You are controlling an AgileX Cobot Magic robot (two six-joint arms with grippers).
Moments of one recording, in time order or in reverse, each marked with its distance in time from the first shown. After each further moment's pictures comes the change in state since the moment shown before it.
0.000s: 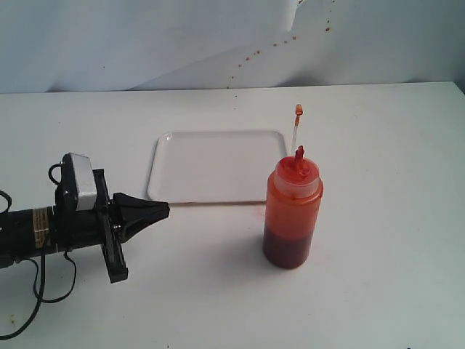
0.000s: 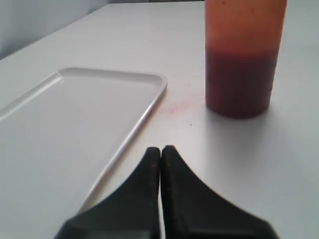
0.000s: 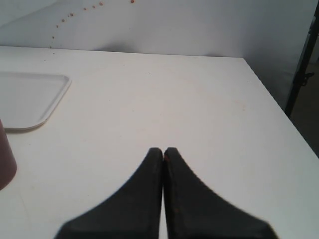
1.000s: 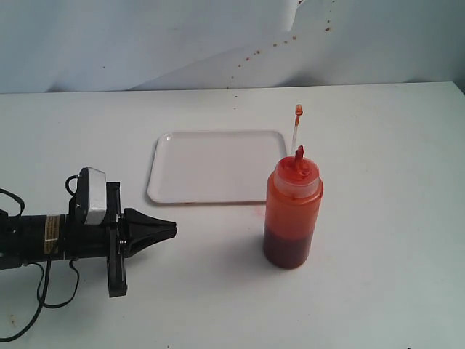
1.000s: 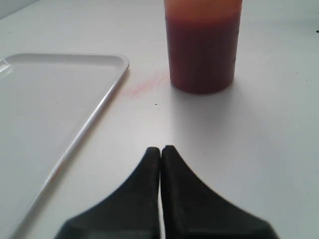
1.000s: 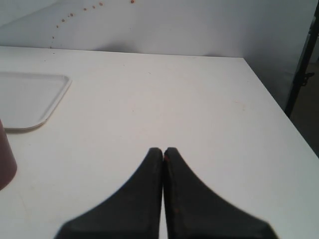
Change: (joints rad) left arm 0.000 0.093 -0.071 0.142 0.000 -0.004; right arm 0.000 0.000 0.000 0.000 0.000 0.000
